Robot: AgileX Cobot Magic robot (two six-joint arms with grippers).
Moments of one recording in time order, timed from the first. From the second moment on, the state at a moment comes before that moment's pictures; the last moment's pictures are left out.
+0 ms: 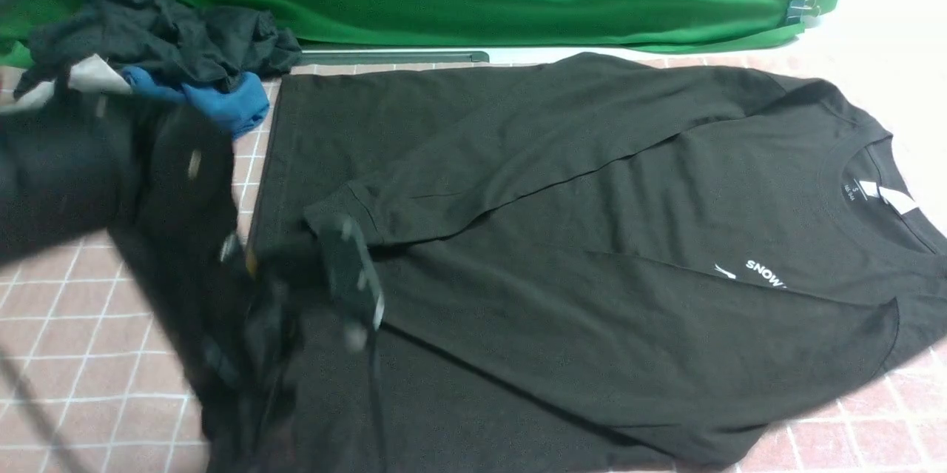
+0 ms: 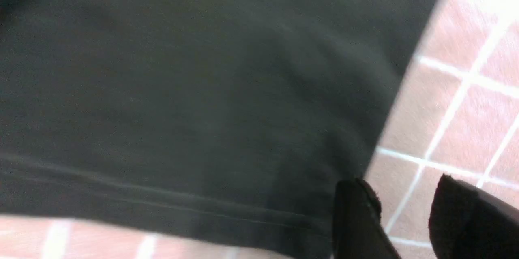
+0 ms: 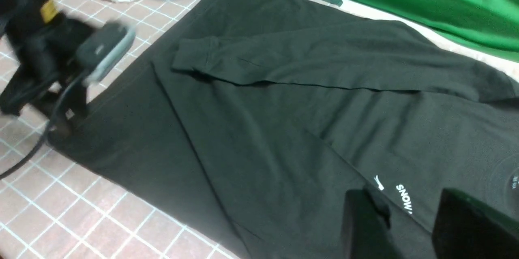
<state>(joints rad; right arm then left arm) 0.97 0.54 -0.98 -0.44 1.12 0.42 -0.36 1.50 -0.84 -0.13 1.09 0.93</state>
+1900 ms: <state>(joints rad) 0.48 1.12 -0.73 -0.25 0.91 -0.43 -0.36 1.02 -0.76 0.00 1.04 0.72</state>
